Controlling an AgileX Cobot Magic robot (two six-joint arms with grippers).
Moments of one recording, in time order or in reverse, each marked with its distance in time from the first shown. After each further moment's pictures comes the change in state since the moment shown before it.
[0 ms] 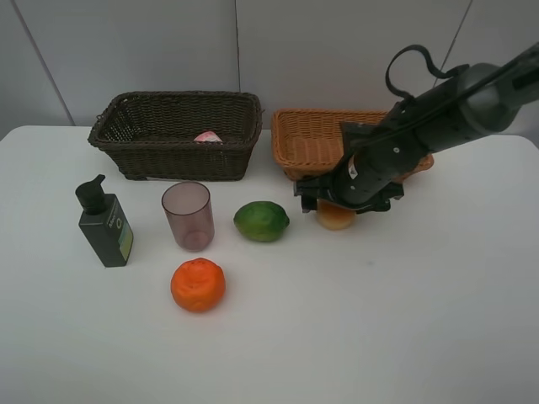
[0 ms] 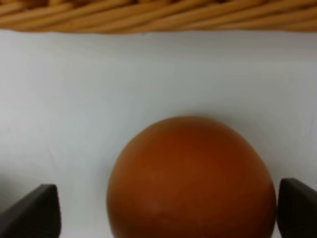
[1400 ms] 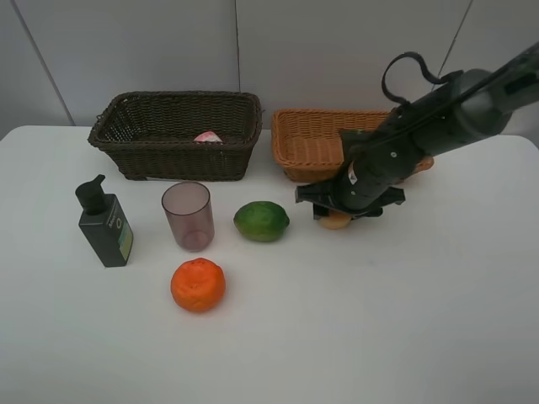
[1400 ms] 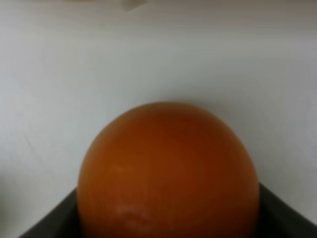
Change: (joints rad) left arm 0.000 0.000 0.000 0.000 0.000 0.000; right arm 0.000 -0.004 0.000 0.000 0.035 0.000
